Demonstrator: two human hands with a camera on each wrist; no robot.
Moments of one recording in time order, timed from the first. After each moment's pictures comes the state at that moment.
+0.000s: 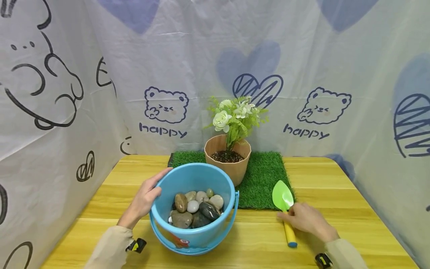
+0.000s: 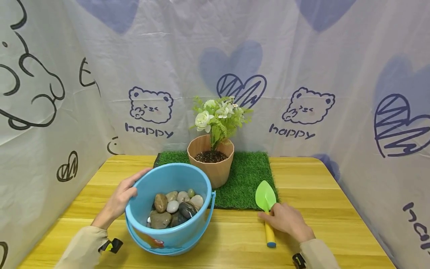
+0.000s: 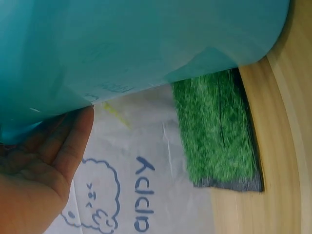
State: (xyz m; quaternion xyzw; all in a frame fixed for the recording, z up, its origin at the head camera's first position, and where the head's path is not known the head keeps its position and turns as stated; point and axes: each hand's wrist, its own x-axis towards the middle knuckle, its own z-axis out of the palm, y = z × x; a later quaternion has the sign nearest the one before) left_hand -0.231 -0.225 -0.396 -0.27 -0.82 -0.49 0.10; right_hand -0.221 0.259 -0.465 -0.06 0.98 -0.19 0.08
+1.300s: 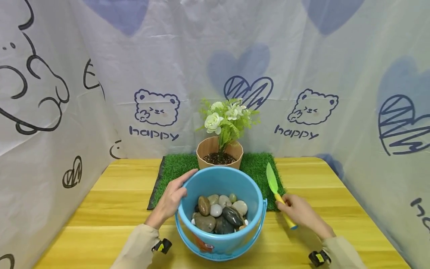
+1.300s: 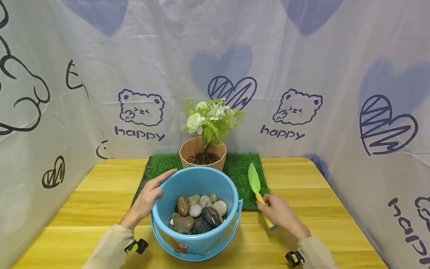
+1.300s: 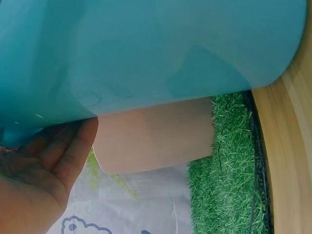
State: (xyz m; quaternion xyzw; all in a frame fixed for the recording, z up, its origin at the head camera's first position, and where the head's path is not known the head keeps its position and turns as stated) left_hand -0.242 -0.141 -0.400 -0.26 -0.82 -0.51 0.06; right_hand -0.223 0.266 -0.447 -0.09 0.94 -0.32 0.01
